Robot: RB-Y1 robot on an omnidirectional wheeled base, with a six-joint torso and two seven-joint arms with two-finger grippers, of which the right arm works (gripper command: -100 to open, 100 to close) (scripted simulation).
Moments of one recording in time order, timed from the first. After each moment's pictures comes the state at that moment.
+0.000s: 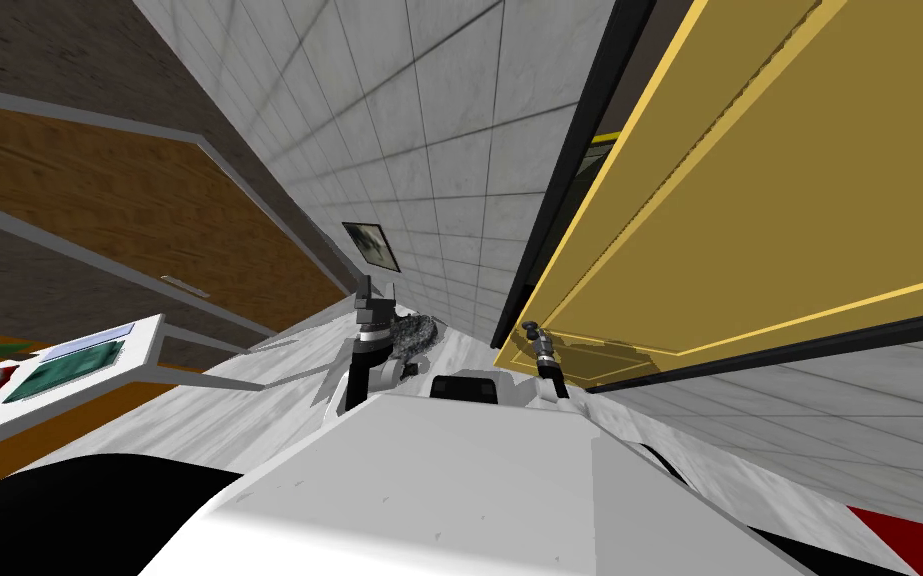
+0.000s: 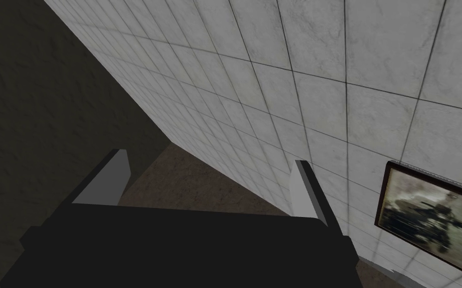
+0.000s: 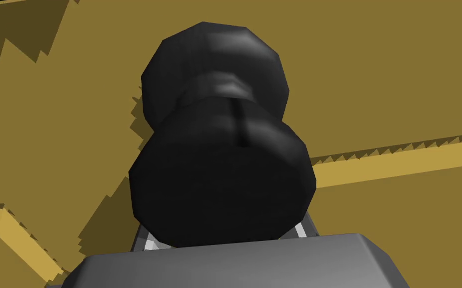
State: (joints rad) arm -0.10 -0.29 -0.08 -0.56 -0.17 -0.88 -0.25
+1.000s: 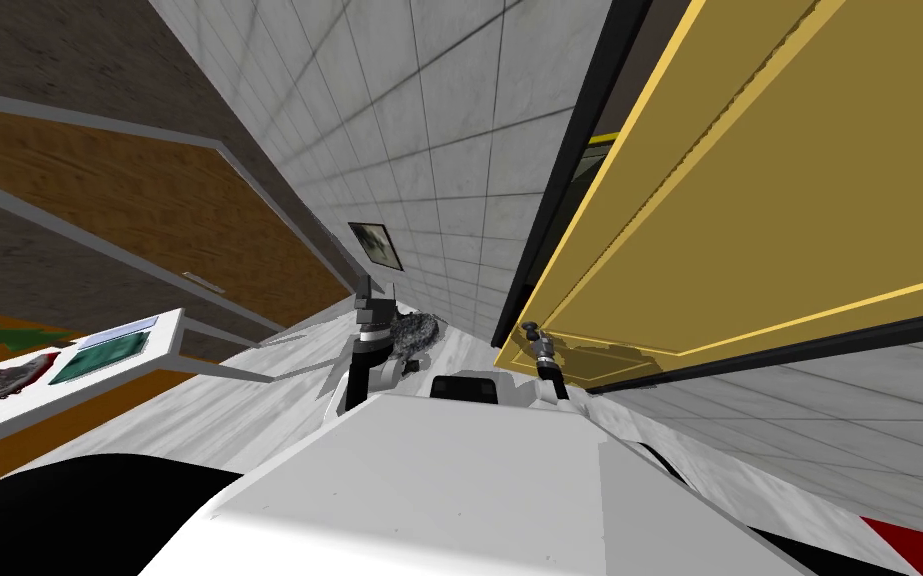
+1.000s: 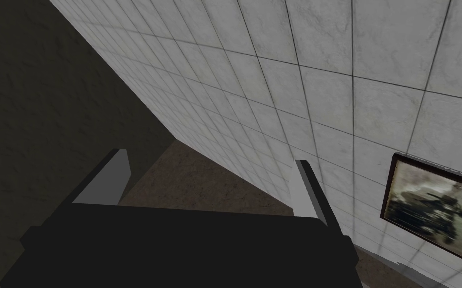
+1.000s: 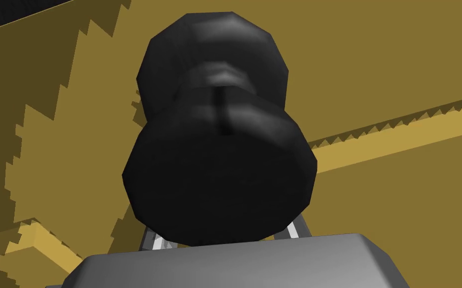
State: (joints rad) arm -0.10 -0.29 -0.06 -0.54 -0.22 -0.89 -0.38
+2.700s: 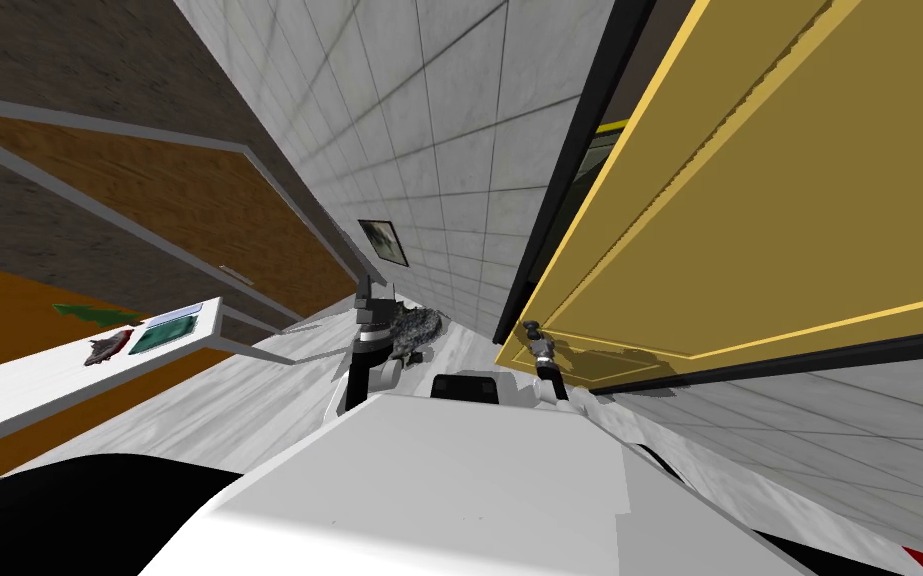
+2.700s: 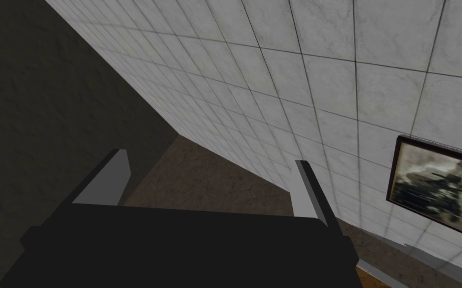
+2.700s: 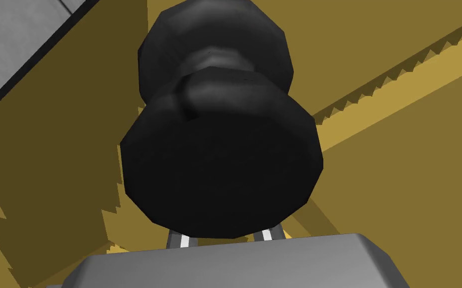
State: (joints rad) arm -0.08 -0.29 -0.01 -0.57 -0.31 -0.86 -0.67
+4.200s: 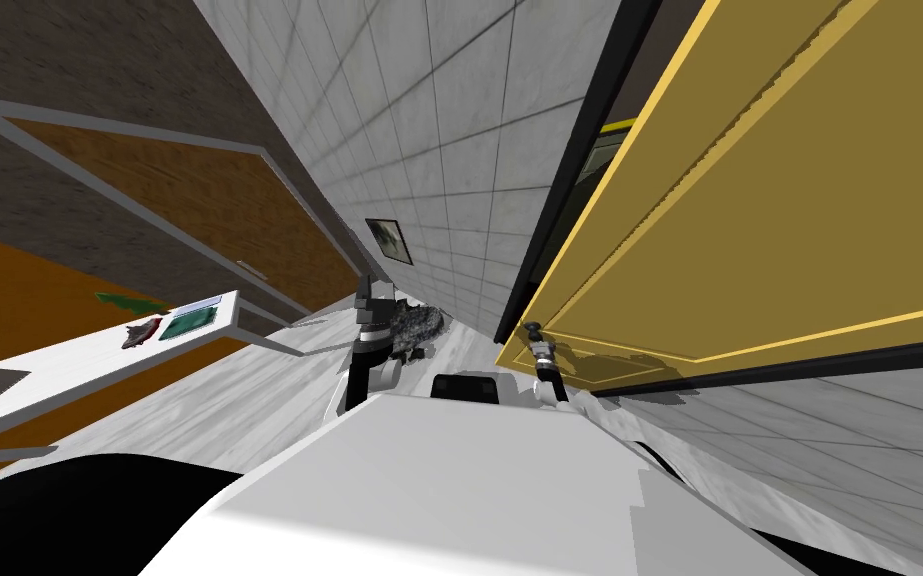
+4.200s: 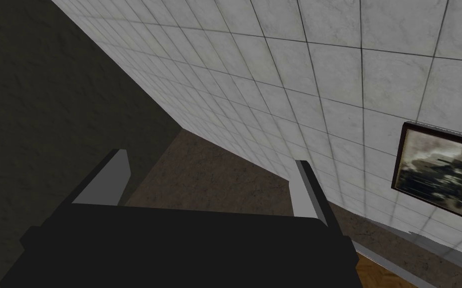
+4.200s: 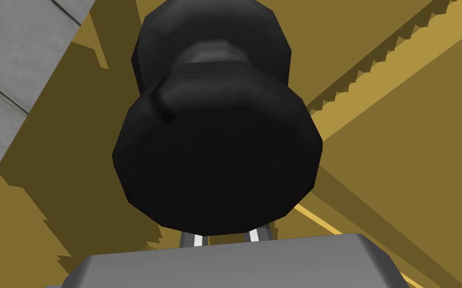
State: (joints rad) arm -0.09 -0.30 0.02 -0.54 -0.35 -0.87 -0.84
